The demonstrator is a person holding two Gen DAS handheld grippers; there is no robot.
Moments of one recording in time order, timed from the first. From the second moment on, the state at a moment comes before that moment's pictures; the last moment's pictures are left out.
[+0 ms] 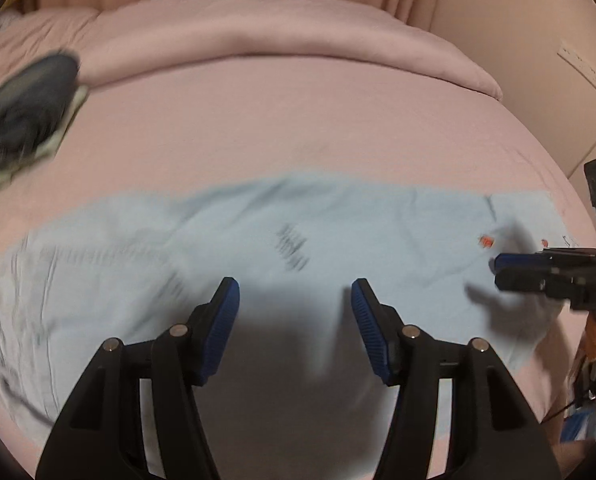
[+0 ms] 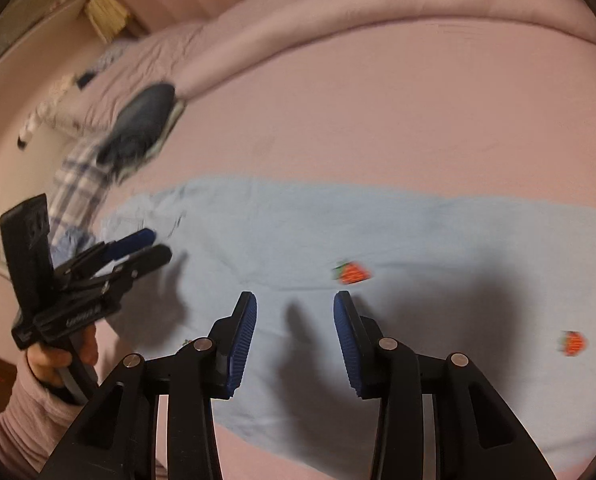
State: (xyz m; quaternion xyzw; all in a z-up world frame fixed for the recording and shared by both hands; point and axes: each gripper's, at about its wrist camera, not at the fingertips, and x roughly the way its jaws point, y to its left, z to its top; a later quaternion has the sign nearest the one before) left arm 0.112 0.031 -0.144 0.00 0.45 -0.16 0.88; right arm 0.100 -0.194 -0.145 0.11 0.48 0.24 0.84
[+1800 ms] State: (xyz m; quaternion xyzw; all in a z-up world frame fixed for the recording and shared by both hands) left arm 0.058 0.147 -0.149 0.01 0.44 -0.19 0.88; right arm 0.060 -0.190 -0.161 -0.08 0.50 0.25 0.83
